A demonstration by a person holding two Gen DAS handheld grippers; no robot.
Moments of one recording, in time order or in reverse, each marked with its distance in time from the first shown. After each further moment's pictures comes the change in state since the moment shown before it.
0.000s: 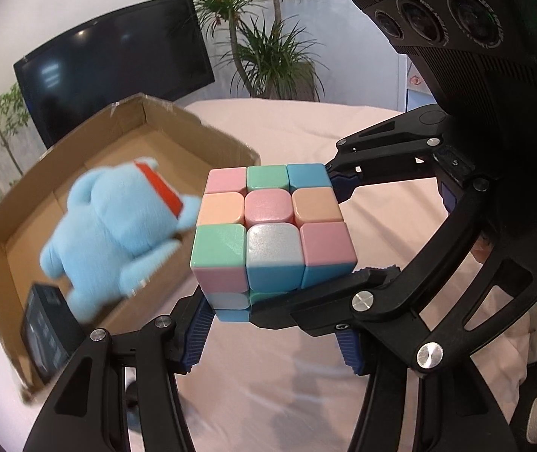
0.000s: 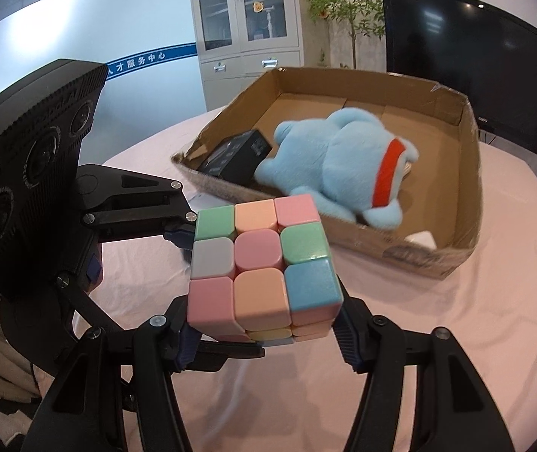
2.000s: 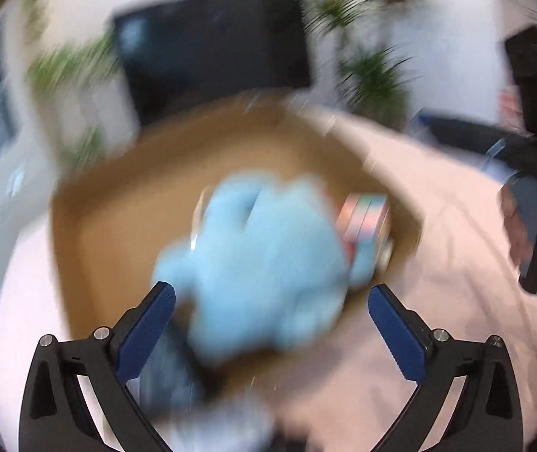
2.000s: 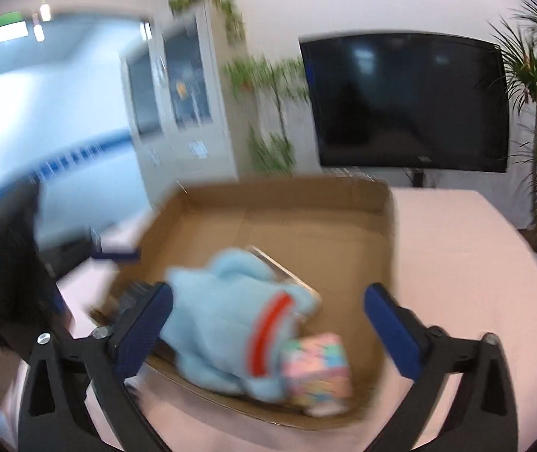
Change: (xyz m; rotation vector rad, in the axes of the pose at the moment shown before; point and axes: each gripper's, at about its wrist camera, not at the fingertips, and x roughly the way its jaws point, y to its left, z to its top) left arm -0.008 0.152 0.011 -0.325 0.032 0.219; right arm -0.005 -0.085 0.097 0.184 -0.334 -0.094
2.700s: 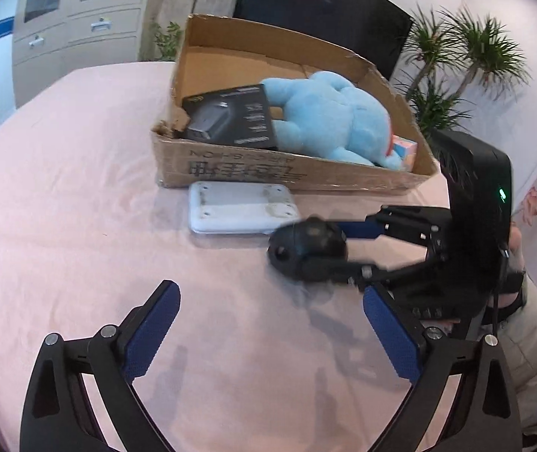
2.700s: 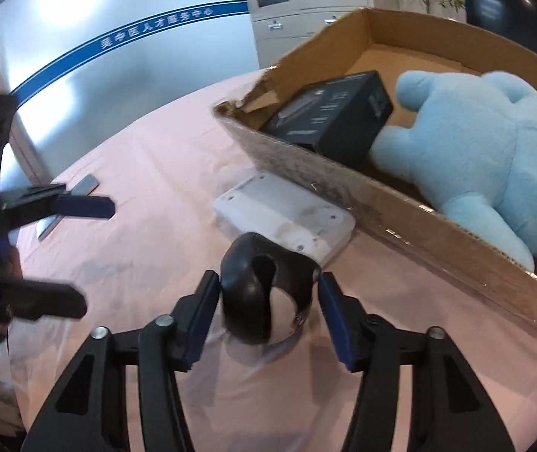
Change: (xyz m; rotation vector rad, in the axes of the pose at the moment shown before) left arm -0.071 0.021 -0.184 -0.449 0.040 -0.062; right arm 0.105 0.161 -0.153 -0.282 0.509 0.327
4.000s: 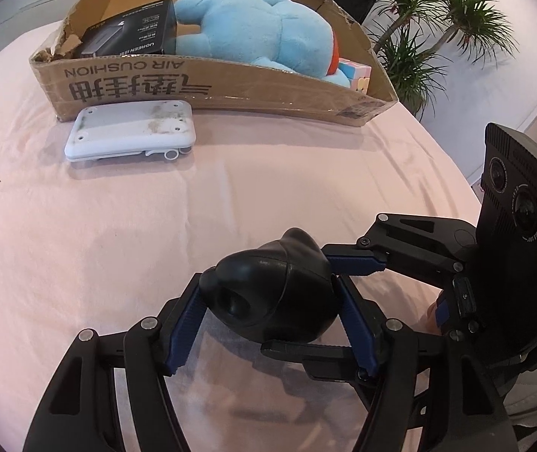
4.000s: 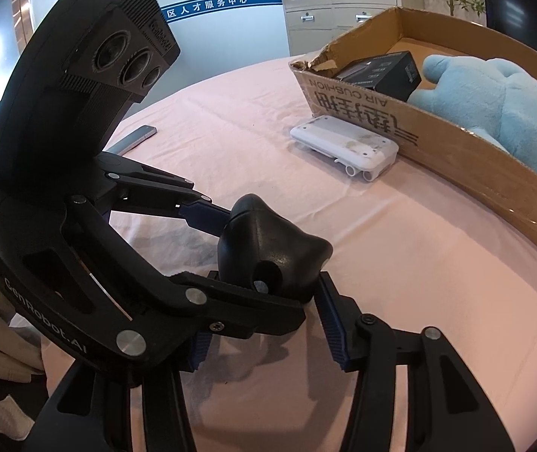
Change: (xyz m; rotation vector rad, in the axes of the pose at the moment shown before) left arm 0.044 -0.063 -0.028 0.014 0.208 -0.119; right arm -0.044 0.039 -0.069 -0.025 0.007 0.043
